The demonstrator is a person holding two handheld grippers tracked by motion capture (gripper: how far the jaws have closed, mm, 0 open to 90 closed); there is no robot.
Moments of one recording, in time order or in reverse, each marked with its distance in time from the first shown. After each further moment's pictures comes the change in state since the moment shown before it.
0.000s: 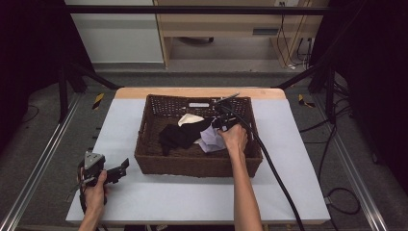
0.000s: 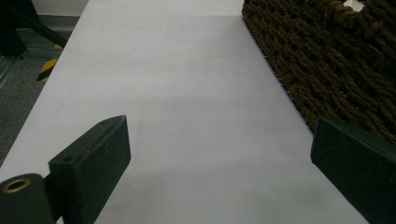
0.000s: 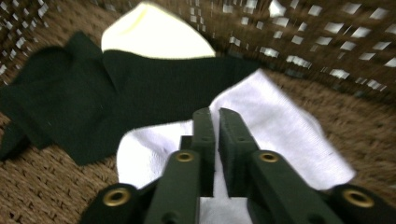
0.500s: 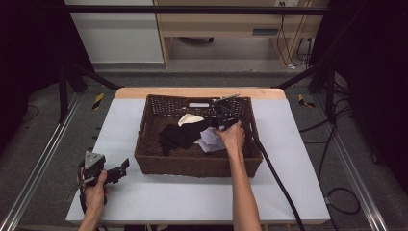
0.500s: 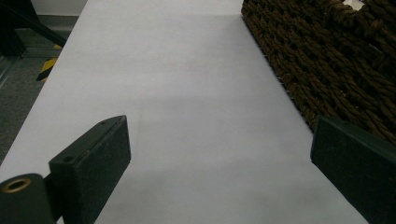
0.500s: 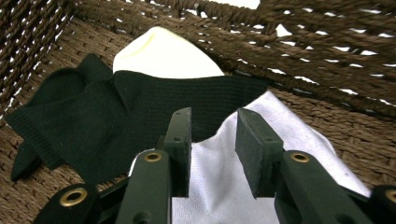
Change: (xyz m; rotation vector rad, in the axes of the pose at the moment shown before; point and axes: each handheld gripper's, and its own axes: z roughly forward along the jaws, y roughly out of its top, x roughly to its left) left arm 0.000 0.000 0.000 0.003 -0.001 0.003; right arm 0.003 0.001 0.005 -0.061 0.024 0.026
